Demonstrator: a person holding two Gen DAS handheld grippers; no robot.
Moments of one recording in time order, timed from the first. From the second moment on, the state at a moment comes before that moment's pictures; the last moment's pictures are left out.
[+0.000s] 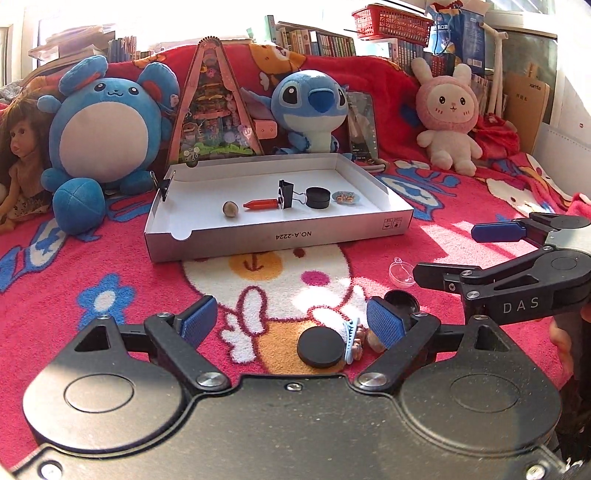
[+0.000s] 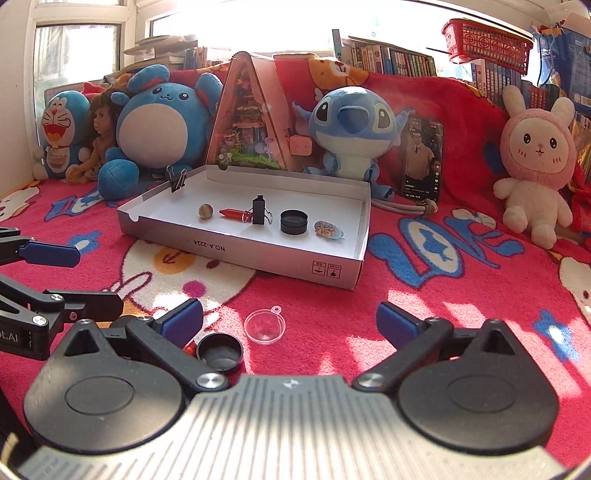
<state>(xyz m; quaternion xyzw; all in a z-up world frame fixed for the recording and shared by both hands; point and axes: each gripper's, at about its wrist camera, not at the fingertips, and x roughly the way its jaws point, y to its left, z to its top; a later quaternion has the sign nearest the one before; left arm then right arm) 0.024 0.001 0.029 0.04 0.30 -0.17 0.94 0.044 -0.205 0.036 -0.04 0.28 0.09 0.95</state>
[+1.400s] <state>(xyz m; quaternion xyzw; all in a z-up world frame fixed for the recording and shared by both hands) 0.033 -0.021 -0.004 0.06 0.32 -0.17 0.93 0.039 -0.173 0.006 -0.06 0.32 0.13 0.94</state>
